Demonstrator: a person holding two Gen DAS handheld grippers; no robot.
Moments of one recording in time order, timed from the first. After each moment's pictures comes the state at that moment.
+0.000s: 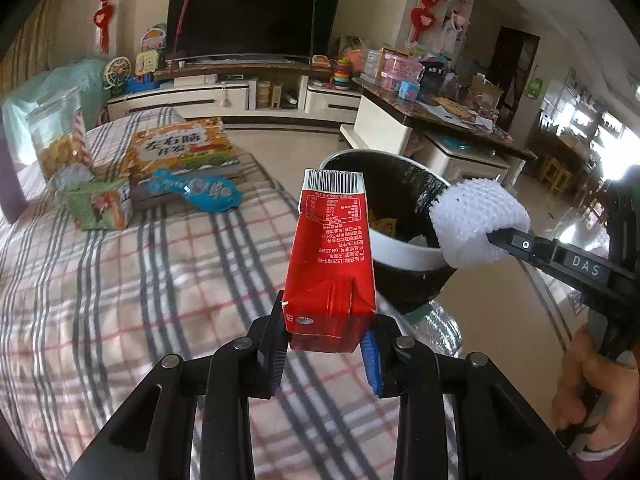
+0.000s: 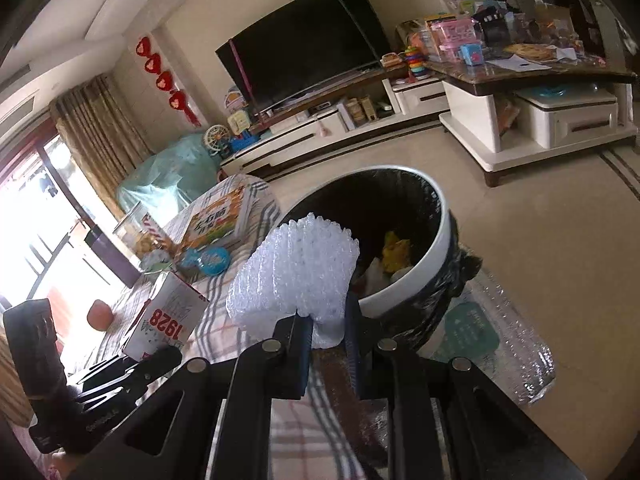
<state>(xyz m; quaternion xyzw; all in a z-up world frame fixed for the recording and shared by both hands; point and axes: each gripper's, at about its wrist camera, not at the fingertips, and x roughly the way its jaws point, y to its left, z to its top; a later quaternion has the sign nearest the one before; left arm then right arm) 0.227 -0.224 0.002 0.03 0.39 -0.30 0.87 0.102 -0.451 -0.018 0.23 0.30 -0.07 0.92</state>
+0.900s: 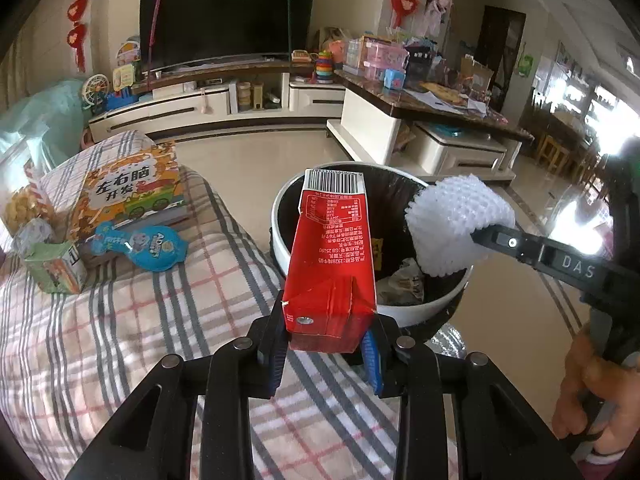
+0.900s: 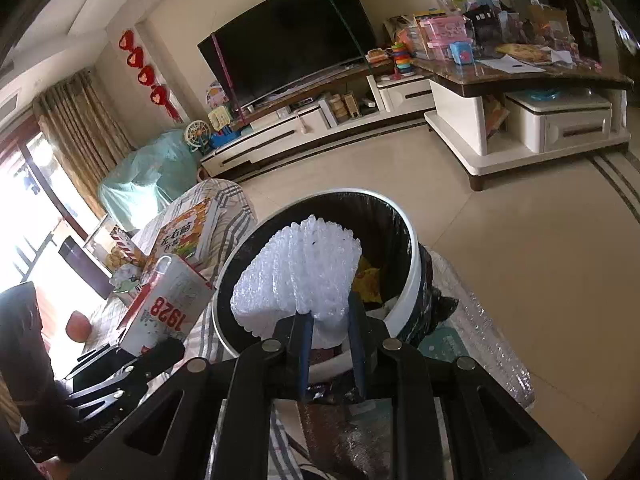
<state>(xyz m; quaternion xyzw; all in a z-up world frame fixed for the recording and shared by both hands) 0.266 -0.299 0.001 0.07 0.39 -0.31 0.86 0.133 -0.487 -0.015 0.22 0.33 -0.10 0.91</state>
